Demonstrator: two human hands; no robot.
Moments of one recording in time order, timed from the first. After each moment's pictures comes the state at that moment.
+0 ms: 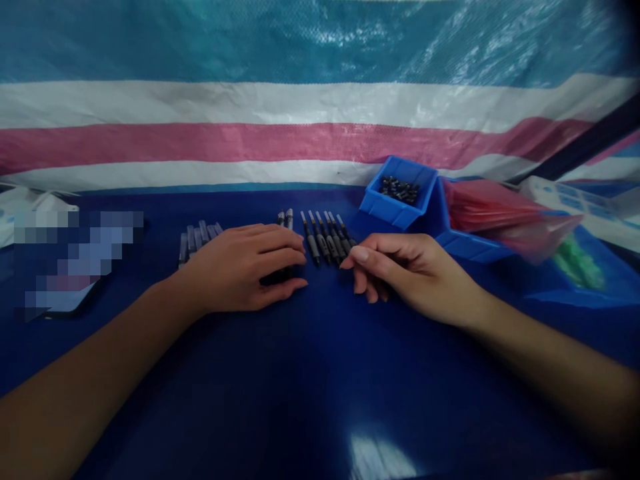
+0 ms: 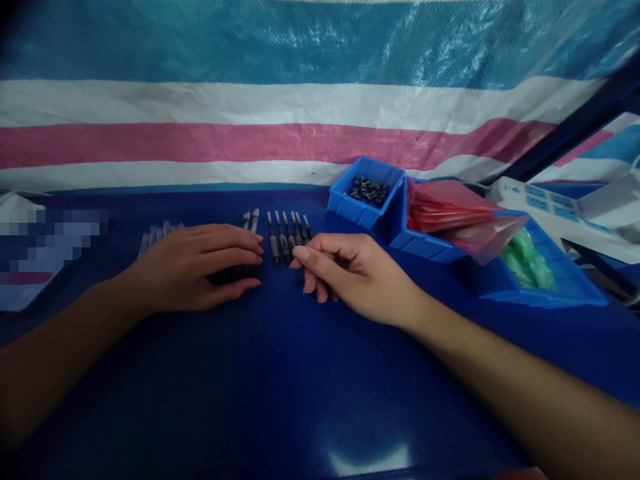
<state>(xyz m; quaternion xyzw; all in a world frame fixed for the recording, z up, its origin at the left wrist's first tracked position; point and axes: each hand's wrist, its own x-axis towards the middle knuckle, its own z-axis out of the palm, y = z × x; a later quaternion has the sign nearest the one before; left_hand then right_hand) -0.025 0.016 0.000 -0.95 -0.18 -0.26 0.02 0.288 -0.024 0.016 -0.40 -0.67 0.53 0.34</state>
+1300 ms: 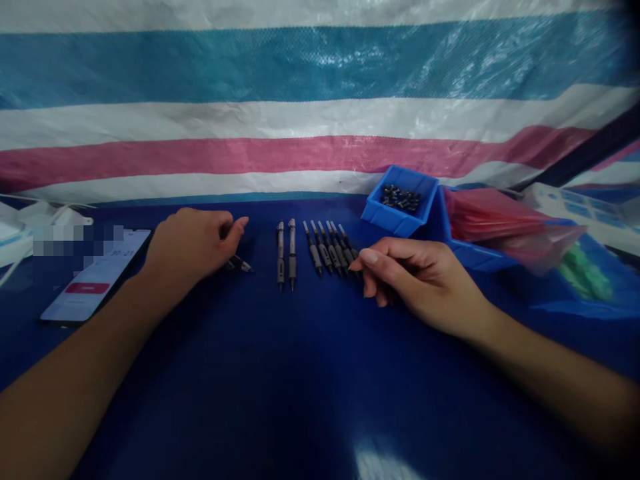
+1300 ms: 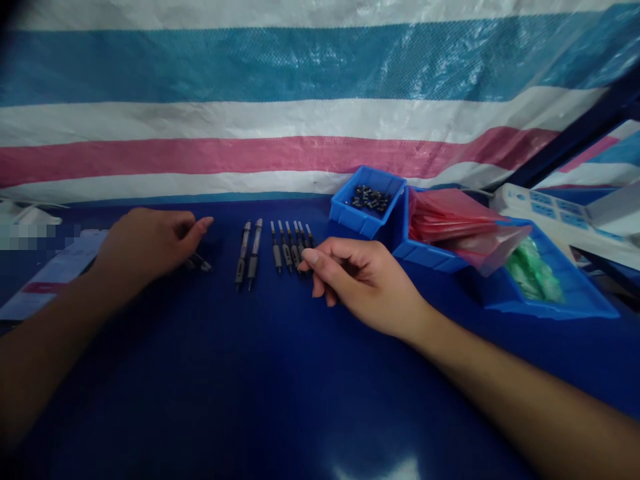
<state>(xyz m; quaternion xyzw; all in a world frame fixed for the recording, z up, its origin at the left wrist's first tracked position) -0.073 0.046 0.009 -0.77 -0.61 -0.15 0.11 0.289 -0.026 0.018 -0.42 -0.67 0.47 0.38</state>
